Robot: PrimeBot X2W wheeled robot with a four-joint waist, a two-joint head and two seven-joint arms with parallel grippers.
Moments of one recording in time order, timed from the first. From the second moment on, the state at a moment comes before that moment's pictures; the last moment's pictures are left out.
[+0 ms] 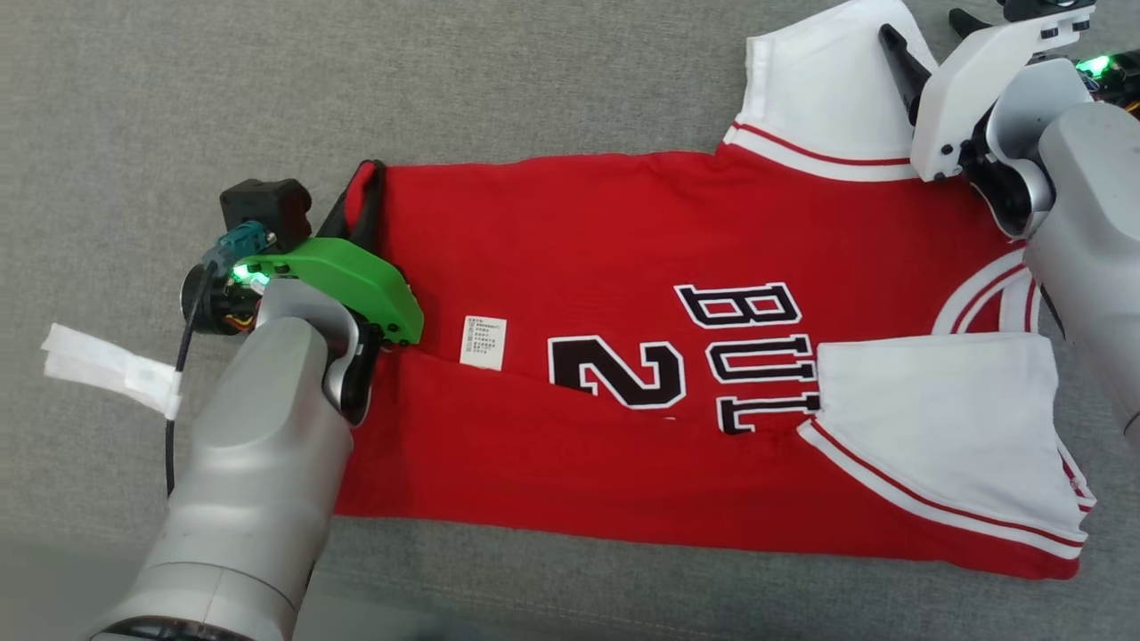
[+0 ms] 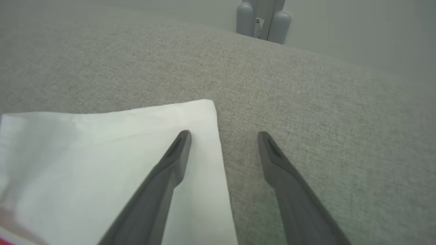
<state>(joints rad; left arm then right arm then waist) -0.86 0.05 -0.34 1.06 -0.48 -0.13 -0.27 -1.14 -0.35 0.57 0.99 0.58 0.13 0.09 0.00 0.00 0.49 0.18</state>
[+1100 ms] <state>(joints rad) -0.90 0.12 -0.23 0.78 -0.39 -0.10 -0.26 -1.29 -0.33 0.45 1.11 0.54 0.13 -0.26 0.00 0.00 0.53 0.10</state>
